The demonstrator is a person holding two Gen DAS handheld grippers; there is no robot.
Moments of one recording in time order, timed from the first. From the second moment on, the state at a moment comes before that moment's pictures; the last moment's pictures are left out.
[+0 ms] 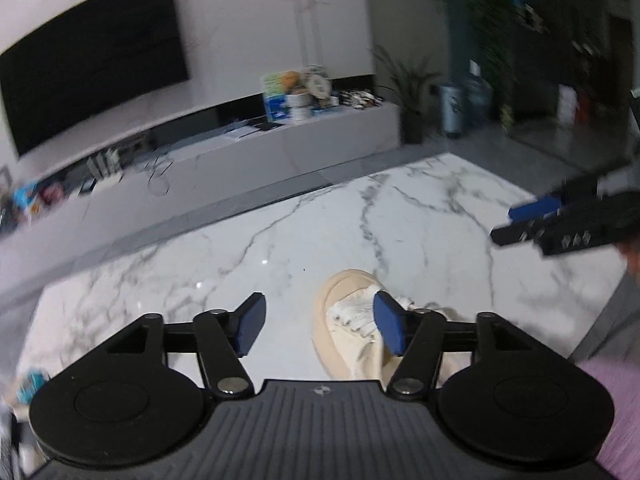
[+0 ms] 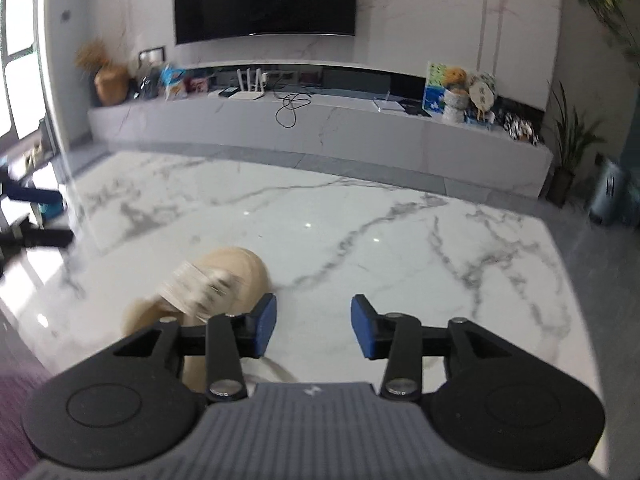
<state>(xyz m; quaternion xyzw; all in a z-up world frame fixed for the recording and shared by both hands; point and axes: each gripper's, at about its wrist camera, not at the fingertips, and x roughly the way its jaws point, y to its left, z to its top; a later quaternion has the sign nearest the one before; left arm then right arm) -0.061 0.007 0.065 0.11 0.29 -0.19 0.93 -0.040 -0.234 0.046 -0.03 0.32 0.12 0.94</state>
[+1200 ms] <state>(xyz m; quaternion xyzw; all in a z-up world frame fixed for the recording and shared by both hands) -0.091 0.005 0.015 0.01 0.37 -0.07 0.93 -0.112 -0.183 0.029 0.08 0.31 0.05 0.95</state>
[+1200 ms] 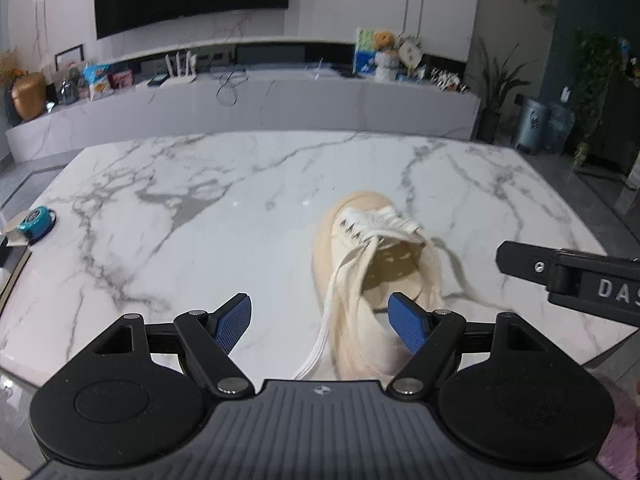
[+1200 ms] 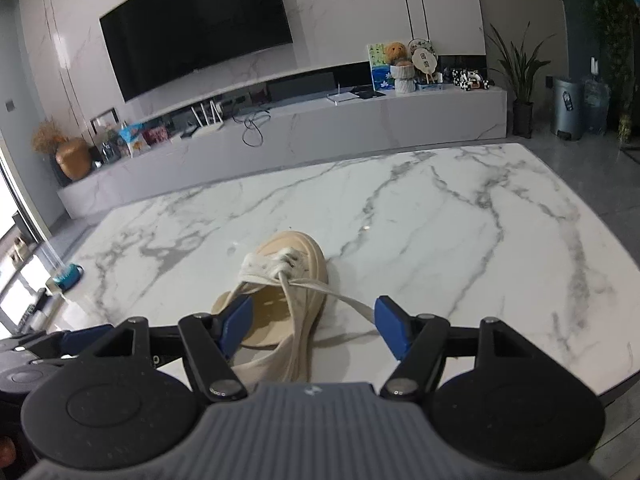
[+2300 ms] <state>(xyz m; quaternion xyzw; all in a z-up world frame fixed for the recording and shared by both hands) -0.088 -0.002 0.013 0.03 0.39 -0.04 0.92 -0.105 -0.175 0.026 0.07 0.33 0.06 0.94</state>
